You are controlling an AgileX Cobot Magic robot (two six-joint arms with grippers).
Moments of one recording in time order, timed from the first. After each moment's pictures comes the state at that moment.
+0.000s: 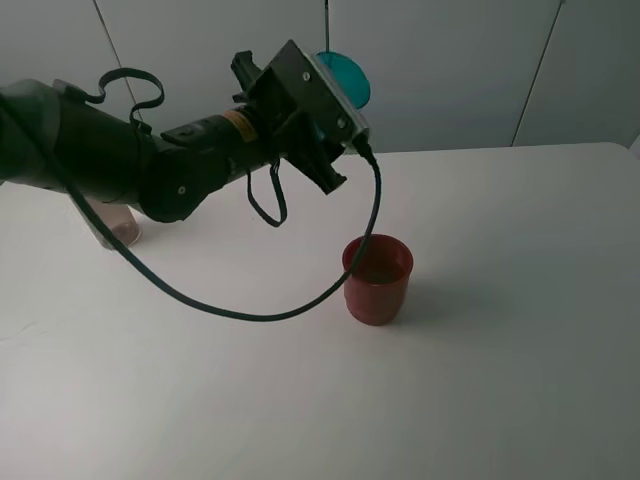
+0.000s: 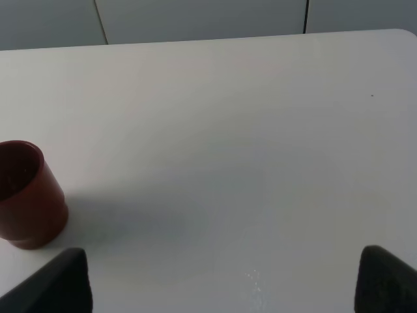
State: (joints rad) left arm -0.67 1.91 -1.00 -0.06 -0.70 0.61; right arm -0.01 0.00 -0.50 0.07 1.10 0.00
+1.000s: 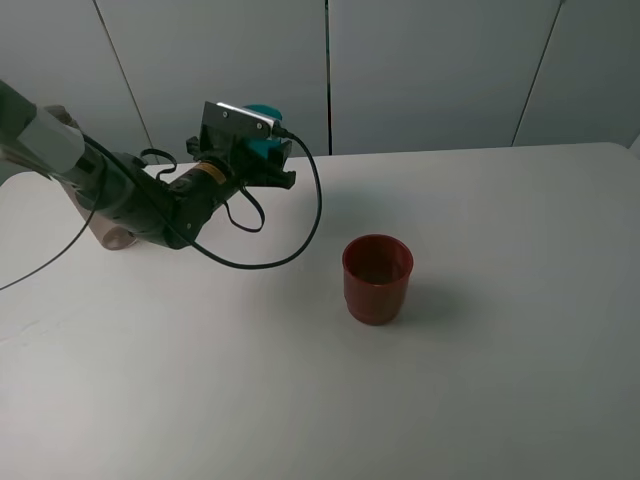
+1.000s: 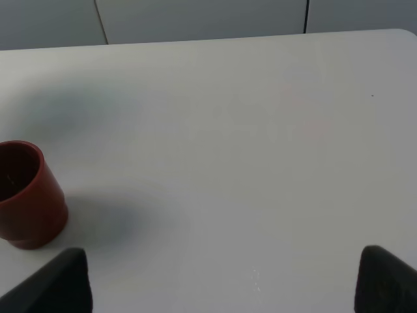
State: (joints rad) left arm -0.44 2.30 -1.15 -0.06 -0.97 0.14; right arm -0.01 0.00 -0.50 0.07 1.10 0.00
